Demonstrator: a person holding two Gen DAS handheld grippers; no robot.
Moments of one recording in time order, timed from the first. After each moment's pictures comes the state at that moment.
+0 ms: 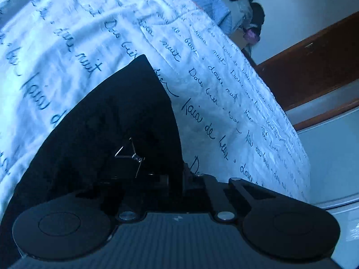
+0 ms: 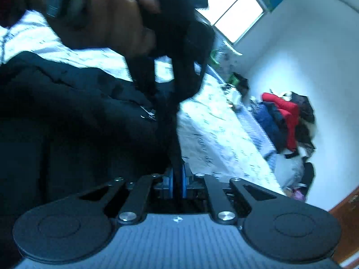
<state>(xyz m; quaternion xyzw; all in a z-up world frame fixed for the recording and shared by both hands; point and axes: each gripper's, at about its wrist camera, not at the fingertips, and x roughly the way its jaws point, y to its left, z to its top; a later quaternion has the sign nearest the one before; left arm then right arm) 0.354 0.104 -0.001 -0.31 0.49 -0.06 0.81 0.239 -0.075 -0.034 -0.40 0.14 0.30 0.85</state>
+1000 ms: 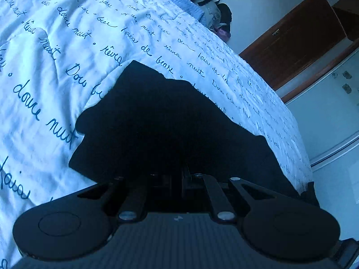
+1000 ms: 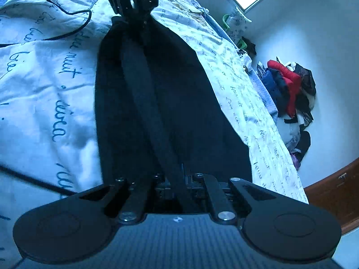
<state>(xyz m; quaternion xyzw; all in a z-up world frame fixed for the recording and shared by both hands) 0.143 0.168 -0.016 -0.26 0.44 -0.12 0.85 0.091 -0.084 -0.046 -0.46 0.24 0.25 0.82</state>
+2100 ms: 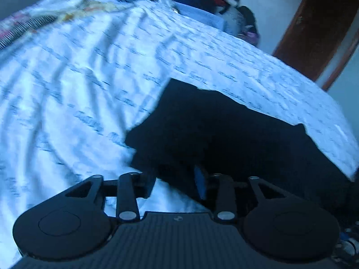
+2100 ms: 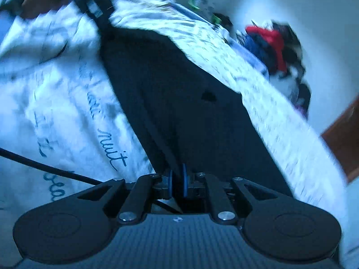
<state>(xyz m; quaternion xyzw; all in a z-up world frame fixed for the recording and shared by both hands) 0.101 0.156 0.021 -0.11 0.43 0.01 0.90 0.026 -0.142 -0.031 -0.29 0.31 0.23 0.88</state>
